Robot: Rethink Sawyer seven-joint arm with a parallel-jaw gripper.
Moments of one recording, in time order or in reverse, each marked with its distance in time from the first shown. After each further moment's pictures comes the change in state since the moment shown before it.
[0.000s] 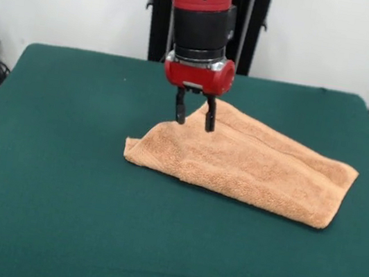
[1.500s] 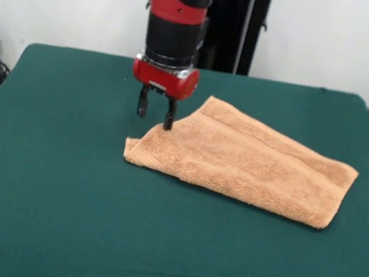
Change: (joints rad) arm 0.112 0.073 -0.235 -0.098 0.000 -0.004 0.000
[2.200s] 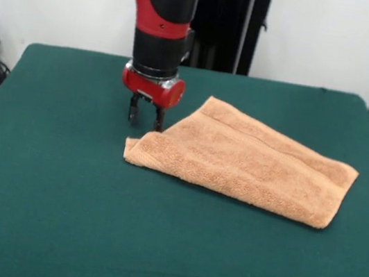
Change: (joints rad) arm -0.065 0.084 0.015 -0.012 -0.011 -0.048 0.000
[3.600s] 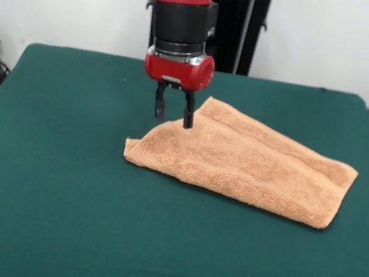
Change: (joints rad) arm -0.118 -0.155 0.231 0.120 -0.022 -0.009 0.000
